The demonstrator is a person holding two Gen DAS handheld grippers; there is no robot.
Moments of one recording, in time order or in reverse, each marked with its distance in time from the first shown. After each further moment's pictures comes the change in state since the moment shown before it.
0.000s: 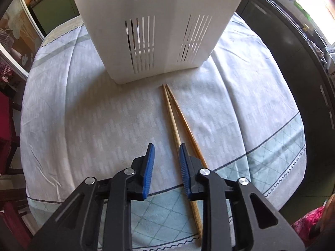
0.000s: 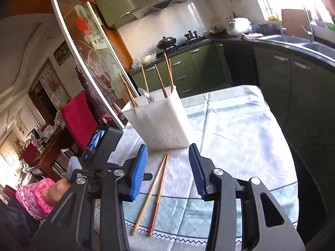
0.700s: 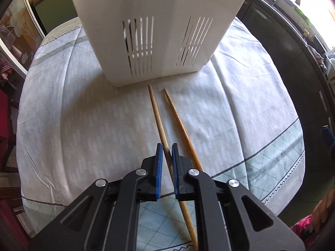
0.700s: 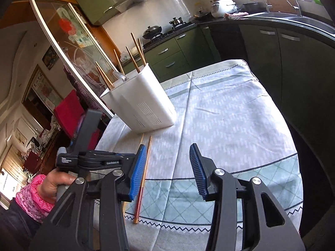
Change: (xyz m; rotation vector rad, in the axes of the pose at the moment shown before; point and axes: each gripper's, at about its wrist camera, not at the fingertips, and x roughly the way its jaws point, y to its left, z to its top) left arm -0.005 0.001 -0.006 -0.015 -0.055 -0.029; right arm 0.025 -0.025 -0.016 0.053 0.098 -0.046
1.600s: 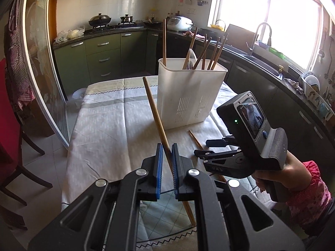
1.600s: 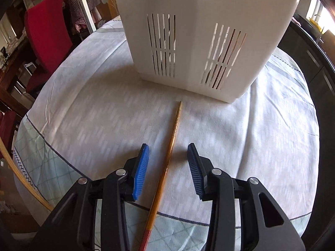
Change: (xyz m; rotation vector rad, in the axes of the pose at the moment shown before) left arm -0.132 0.061 -0.078 0.058 -0.467 -0.006; right arm 0.219 0.110 -0.012 -0.392 0.431 -0.281
